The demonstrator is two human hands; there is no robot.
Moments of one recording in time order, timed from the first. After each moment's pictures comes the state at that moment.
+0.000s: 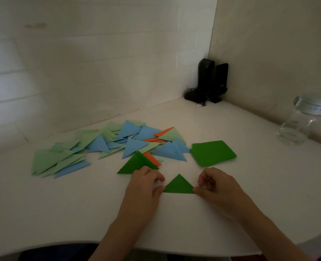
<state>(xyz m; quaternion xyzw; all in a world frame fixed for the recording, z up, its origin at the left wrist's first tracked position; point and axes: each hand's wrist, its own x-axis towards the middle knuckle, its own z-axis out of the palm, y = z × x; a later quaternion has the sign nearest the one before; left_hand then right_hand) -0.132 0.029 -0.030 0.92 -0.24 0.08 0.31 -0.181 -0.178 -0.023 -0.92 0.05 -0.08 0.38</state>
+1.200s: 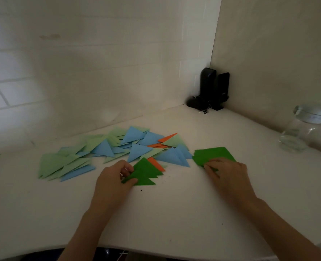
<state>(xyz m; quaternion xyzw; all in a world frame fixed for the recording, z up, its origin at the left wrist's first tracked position) -0.088 0.090 -0.022 0.92 -0.10 0.09 0.36 -0.140 -0.208 -0.040 -0.95 0.05 -0.27 0.12</state>
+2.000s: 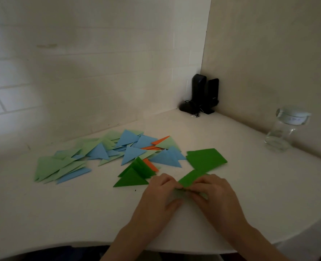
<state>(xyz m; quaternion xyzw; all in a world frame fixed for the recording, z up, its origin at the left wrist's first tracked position) -0.147 0.010 -0.031 0.85 -0.38 0.10 0.35 -0.200 -0.165 -0.031 -0.94 -0.03 -0.30 0.18</state>
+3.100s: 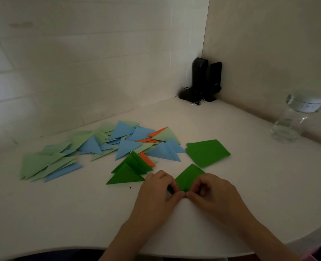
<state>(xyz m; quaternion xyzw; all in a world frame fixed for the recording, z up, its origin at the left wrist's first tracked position) -0.134 -0.005 -0.040 0.89 -0.31 0.04 0.33 -0.196 -0.173 -0.026 -0.94 0.04 -0.12 0.30</state>
